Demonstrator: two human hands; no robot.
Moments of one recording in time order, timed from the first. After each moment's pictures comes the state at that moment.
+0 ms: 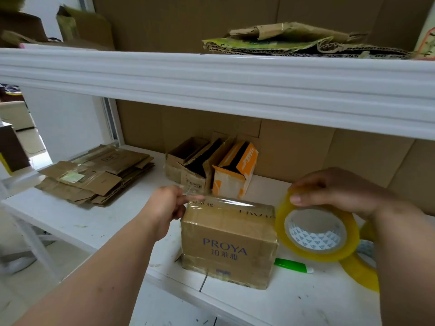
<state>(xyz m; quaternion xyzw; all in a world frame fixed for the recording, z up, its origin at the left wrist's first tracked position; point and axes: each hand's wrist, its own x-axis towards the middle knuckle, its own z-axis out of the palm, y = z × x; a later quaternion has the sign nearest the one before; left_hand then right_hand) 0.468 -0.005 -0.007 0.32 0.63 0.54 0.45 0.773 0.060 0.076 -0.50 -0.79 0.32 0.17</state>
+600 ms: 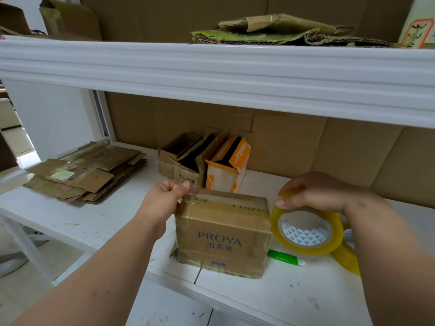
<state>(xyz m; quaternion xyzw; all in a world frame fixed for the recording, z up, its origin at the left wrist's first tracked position) 0.481 -0.007 -0.017 0.38 0.62 0.57 0.37 0.770 0.071 0.054 -0.56 -0.78 0.26 0.07</state>
